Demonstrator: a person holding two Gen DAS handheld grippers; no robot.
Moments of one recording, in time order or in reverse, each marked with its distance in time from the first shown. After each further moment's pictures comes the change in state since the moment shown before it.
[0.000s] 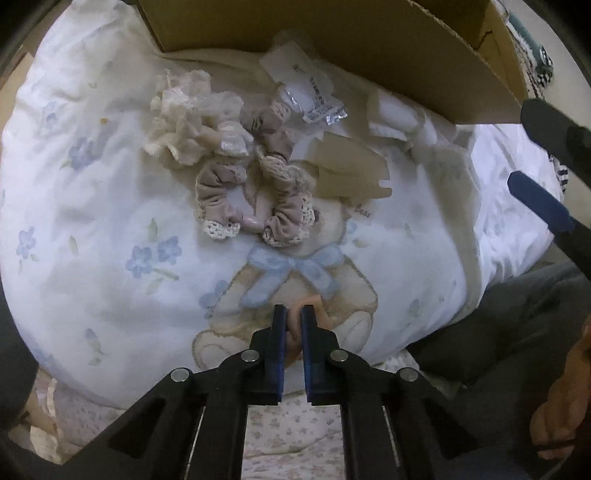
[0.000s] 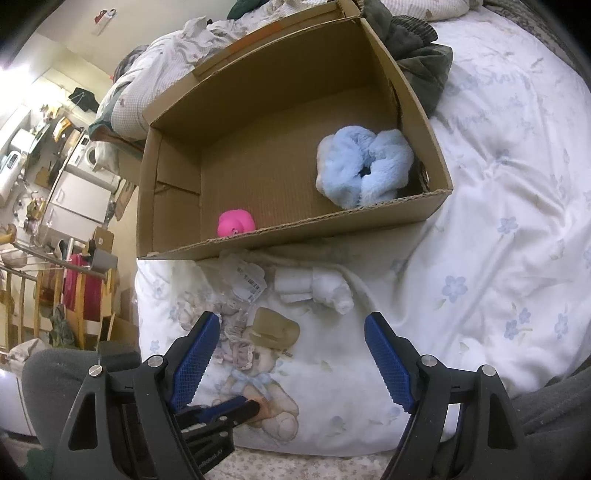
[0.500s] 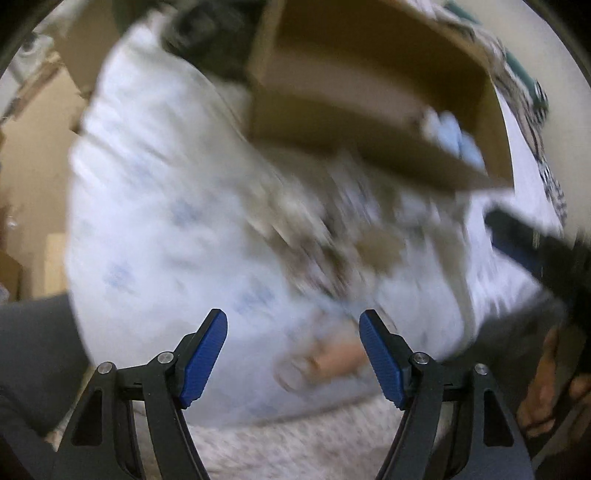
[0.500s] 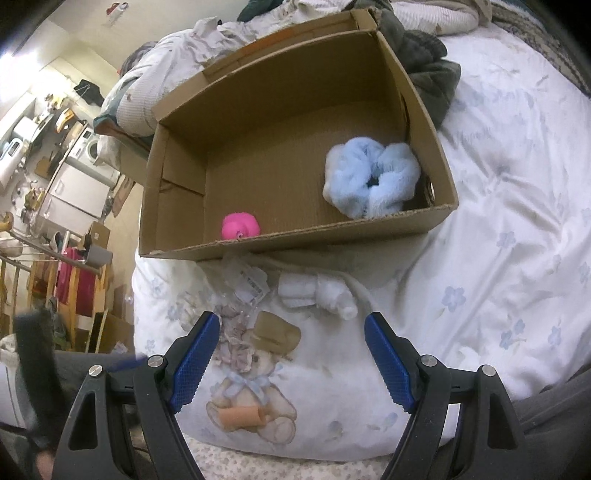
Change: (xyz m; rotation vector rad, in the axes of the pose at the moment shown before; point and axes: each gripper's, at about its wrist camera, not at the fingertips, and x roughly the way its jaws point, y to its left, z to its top) left arm -0.054 0.032 -0.007 -0.006 -0.176 0.040; right arm 0.000 0.009 0.000 -0.037 -0.020 -0.025
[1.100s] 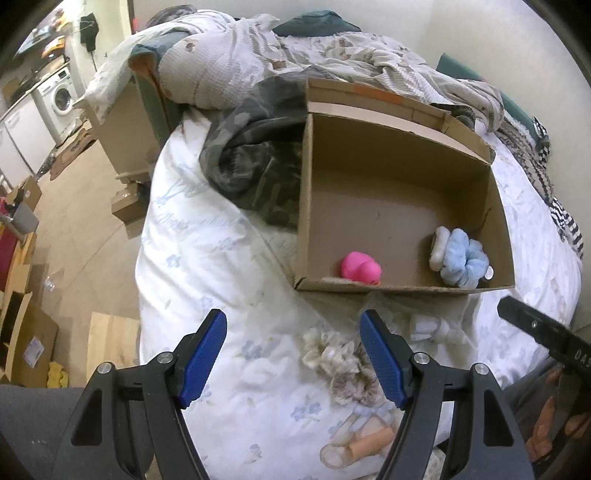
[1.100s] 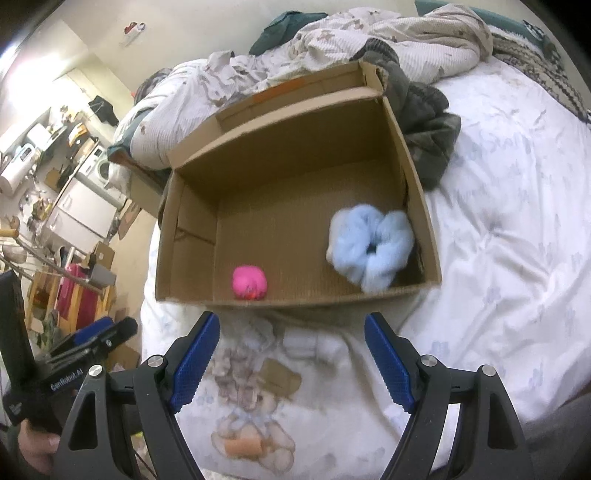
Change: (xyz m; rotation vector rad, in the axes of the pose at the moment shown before) left arm -0.084 0.014 0.053 0.012 -0.386 0.160; right arm -0.027 0.006 0.018 -0.046 -0.139 0.003
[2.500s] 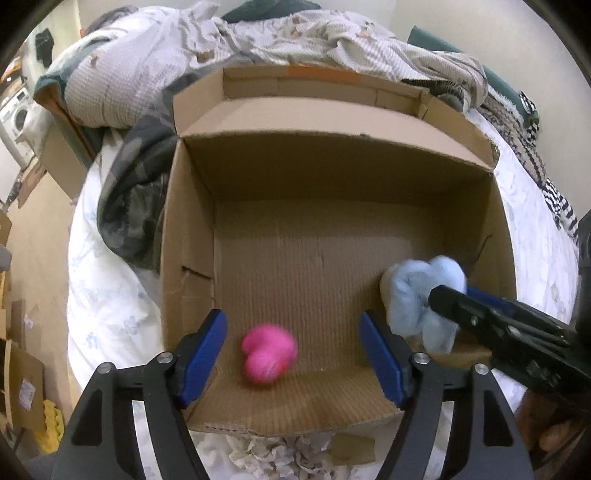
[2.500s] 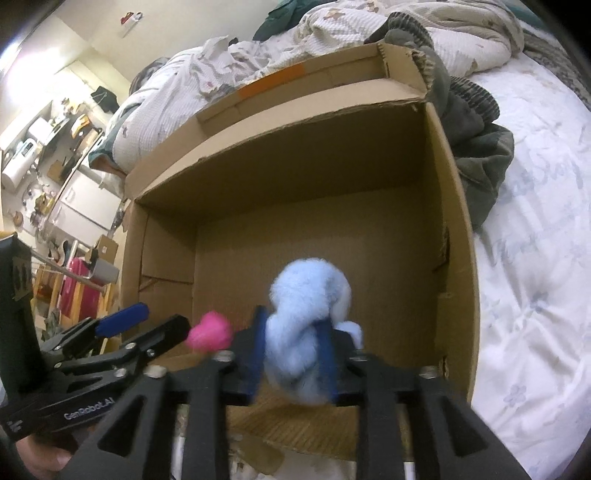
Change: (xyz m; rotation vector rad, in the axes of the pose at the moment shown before) left arm 0.082 -0.081 0.085 0.115 0.072 -0.063; right arm 0.065 -0.019 0.079 -0.016 0.028 0.040
